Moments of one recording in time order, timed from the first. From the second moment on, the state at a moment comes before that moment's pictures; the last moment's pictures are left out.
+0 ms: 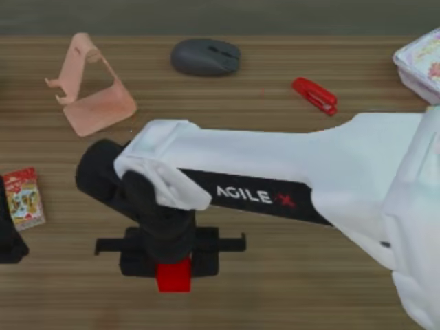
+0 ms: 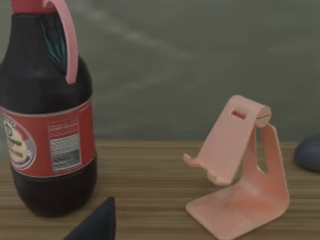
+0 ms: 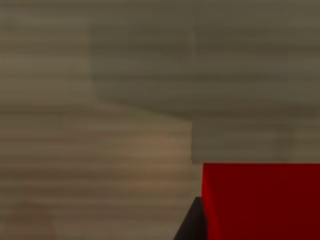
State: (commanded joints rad) left arm 0.00 0.00 0.00 0.00 0.00 0.00; right arm 1.02 2.36 1.86 -1.05 0.03 1.03
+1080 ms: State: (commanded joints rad) left arm 0.00 0.00 0.00 0.00 0.00 0.00; right arm 1.02 2.37 1.82 -1.01 0.03 1.03
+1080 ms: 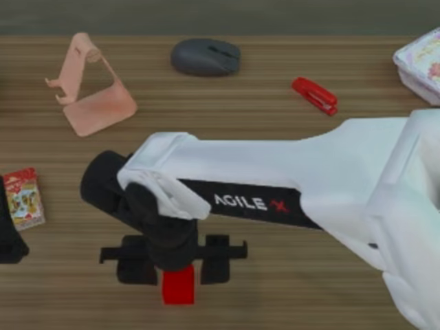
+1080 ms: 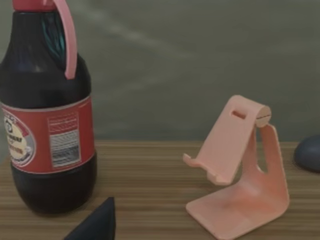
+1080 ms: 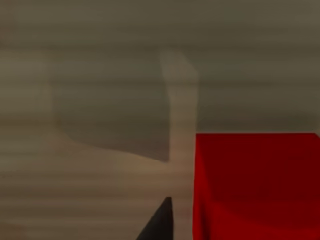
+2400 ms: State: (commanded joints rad) left arm 0.00 0.00 0.00 0.00 0.00 0.00; right arm 1.03 2.31 1.99 -1.25 0.03 1.03
